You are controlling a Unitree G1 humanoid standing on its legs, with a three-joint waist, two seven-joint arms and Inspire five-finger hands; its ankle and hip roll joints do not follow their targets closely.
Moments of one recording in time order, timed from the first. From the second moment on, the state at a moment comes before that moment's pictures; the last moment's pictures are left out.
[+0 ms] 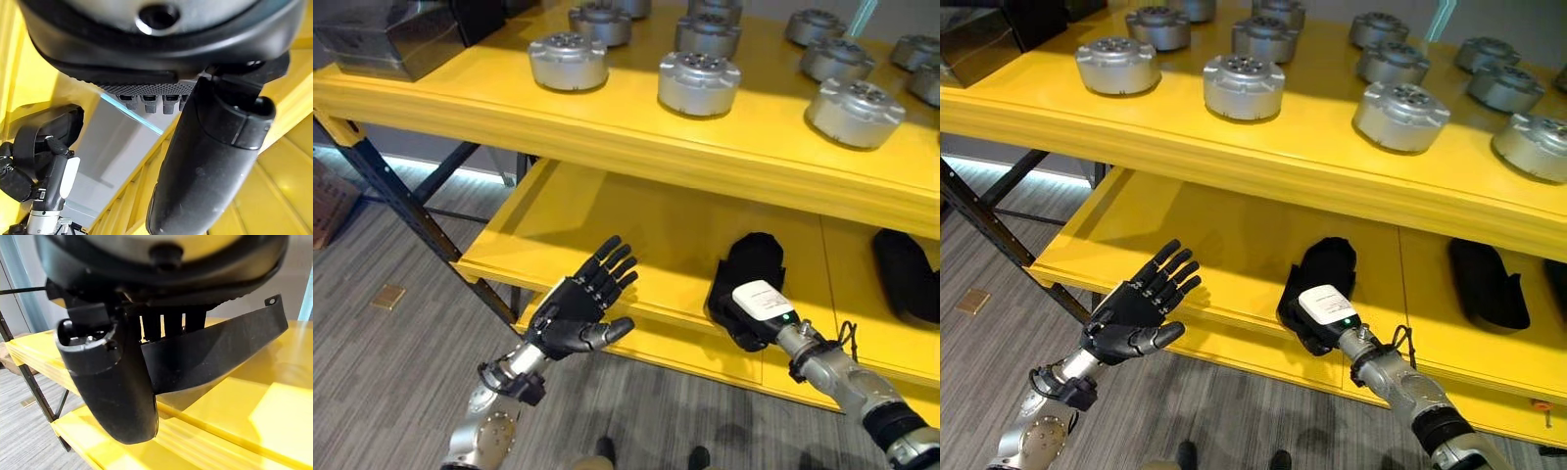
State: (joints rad) left arm 0.09 0.45 -0.10 0.07 -0.97 -0.15 -0.76; right arm -0.27 -0.70 0.44 0.52 -0.82 -0.36 -0.24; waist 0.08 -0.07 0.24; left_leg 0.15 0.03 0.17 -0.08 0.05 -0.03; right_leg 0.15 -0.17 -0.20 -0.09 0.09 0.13
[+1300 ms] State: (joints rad) left arm 0.01 0.59 -0.13 0.06 -1.02 -0.13 -0.75; right arm -0.68 -1.01 0.63 0.66 -0.96 -0.45 -0.41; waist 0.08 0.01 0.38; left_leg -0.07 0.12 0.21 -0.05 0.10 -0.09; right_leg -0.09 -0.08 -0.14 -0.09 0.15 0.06
